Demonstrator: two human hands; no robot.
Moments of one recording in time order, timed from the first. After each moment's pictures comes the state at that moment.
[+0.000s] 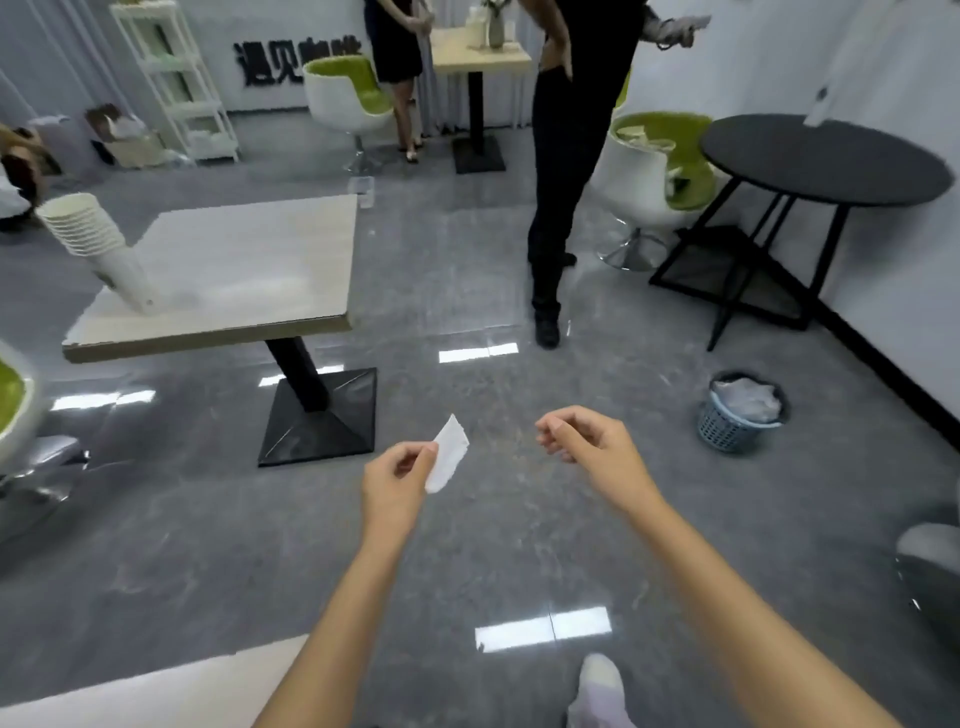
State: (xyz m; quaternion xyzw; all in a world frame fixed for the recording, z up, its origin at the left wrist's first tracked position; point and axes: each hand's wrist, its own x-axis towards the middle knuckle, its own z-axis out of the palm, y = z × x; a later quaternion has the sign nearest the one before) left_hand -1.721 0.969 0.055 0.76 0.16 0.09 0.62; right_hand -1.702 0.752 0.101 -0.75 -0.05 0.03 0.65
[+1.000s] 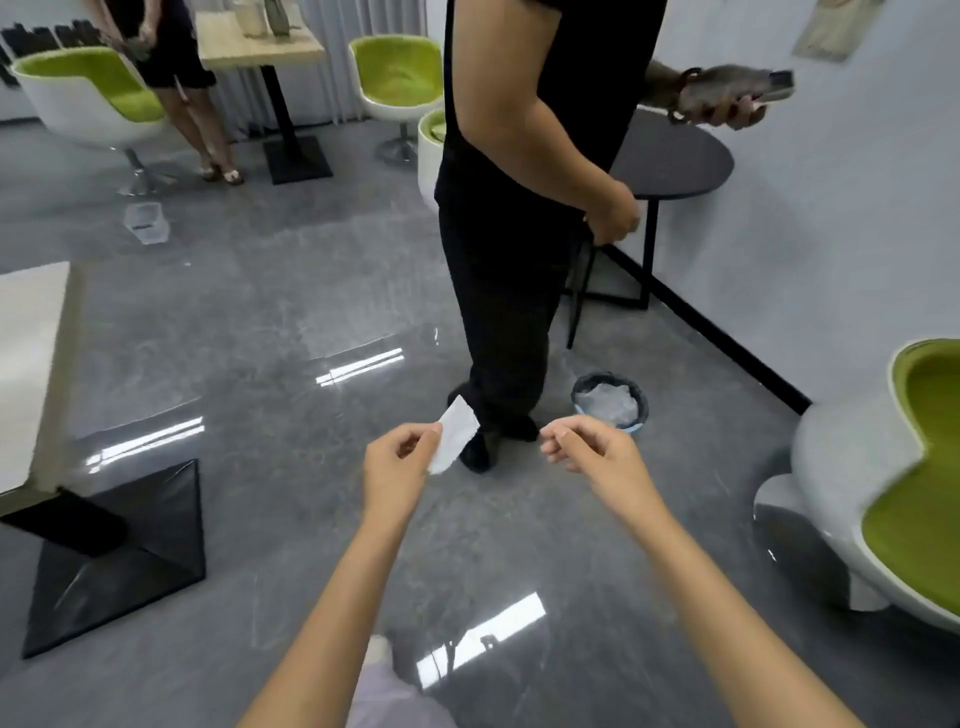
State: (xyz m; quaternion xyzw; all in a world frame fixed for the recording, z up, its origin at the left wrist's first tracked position) left_hand -1.456 0.701 0.053 0.75 0.04 -0.04 0.65; right_hand -1.523 0.498 0.087 -0.75 0.13 -0.05 0.64
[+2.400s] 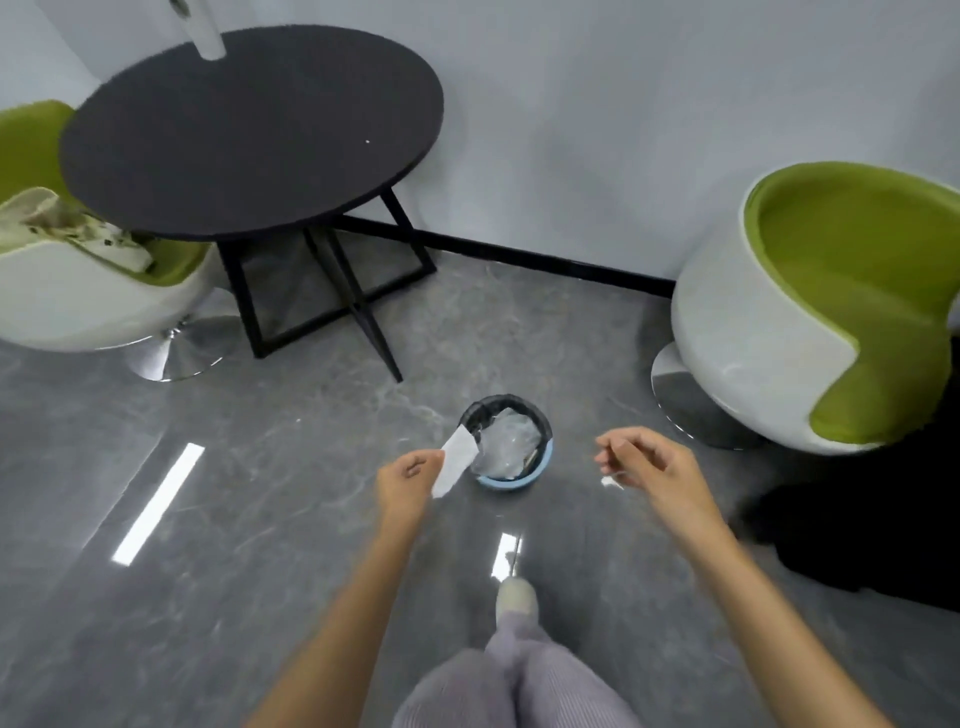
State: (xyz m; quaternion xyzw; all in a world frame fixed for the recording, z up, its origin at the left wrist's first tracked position) left_hand -1.011 0.304 -0.097 0.78 -0.13 -0.36 0.49; right_hand -1.243 0.208 -0.018 -0.56 0.50 -0.28 0.60
